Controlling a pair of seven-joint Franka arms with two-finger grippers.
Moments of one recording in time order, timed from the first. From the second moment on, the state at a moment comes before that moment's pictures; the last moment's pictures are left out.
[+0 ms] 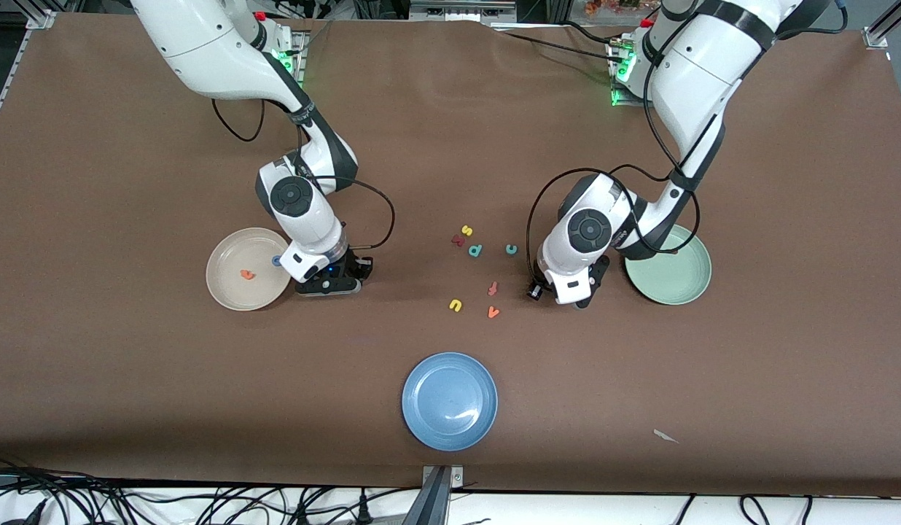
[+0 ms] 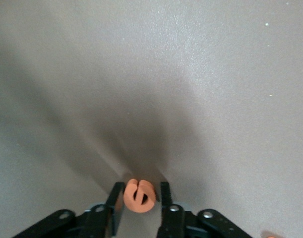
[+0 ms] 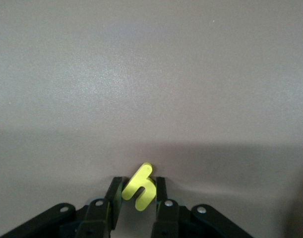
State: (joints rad) left arm -0.19 0.72 -0.33 -1.77 0.16 2.43 -1.63; right arm 0.37 0.61 0.10 -1.95 -0.14 2.71 0.51
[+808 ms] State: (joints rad) left arm -0.10 0.58 -0.33 -1.67 0.04 2.06 -1.28; right arm 0.23 0.39 0.07 -1.99 -0.15 2.43 0.16
